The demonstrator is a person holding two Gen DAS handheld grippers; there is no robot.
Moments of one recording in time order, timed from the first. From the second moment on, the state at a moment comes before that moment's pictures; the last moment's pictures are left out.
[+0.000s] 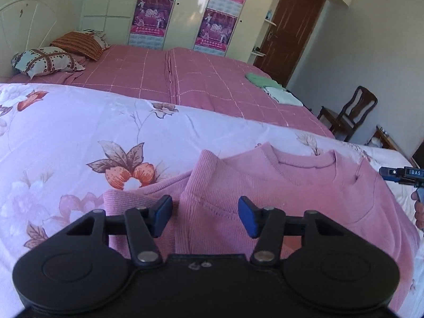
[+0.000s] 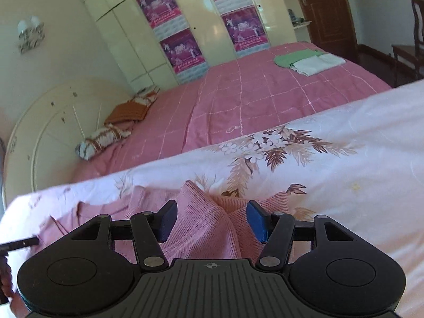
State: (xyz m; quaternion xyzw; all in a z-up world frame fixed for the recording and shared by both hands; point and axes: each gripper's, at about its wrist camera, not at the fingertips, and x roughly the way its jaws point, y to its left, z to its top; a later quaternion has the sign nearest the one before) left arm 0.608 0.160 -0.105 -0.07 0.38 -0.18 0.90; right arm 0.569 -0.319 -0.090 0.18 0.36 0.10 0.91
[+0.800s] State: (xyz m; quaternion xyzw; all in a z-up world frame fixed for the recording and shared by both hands) left arm 0.584 0.167 -0.107 -0.10 0.34 -0.08 0.93; right arm 0.571 -0.298 -0.112 0.10 0.36 0.04 0.93
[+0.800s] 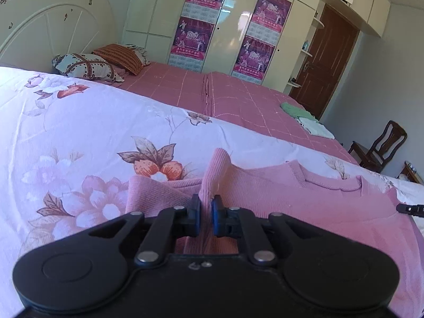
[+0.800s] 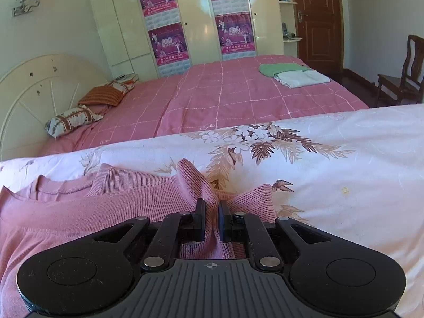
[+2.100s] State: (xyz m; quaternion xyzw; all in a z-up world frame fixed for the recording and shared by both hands) left arm 0.507 0.014 -0.104 0.03 0.32 -0.19 0.93; right arm 0.491 -0.156 -0.095 -0.02 0.32 0.24 0.92
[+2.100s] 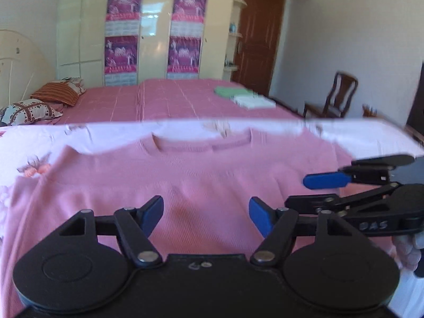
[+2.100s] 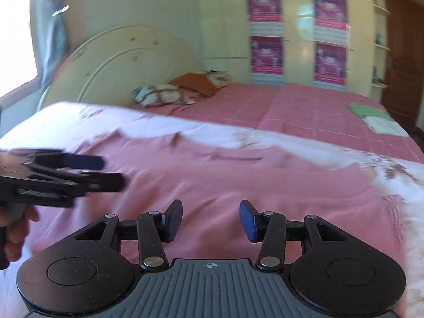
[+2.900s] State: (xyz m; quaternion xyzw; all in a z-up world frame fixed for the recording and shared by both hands) left arm 0.438 0.144 -0.097 0.00 0.32 -0.06 0.94; right arm 0.424 -0.295 -0.088 0.06 0.36 0.05 0.93
